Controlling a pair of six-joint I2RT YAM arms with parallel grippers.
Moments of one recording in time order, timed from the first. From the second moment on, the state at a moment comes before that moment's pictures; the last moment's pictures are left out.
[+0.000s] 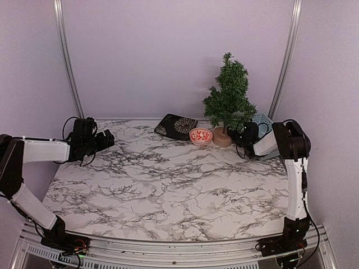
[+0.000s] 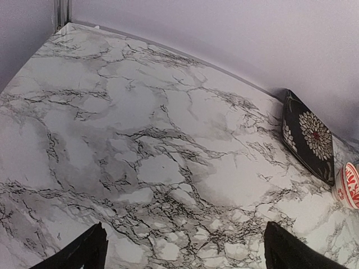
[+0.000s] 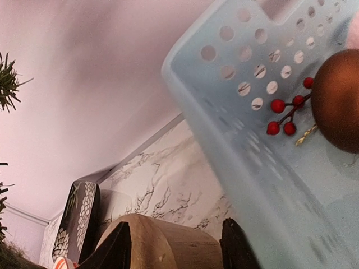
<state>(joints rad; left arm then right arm) -0.27 1.51 0.79 0.14 -0.14 -0.54 0.15 2.35 1.31 0.78 -0.09 0.83</state>
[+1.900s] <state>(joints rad) -0.27 1.52 0.79 0.14 -0.09 -0.54 0.29 2.12 0.79 1.03 -0.59 0.71</state>
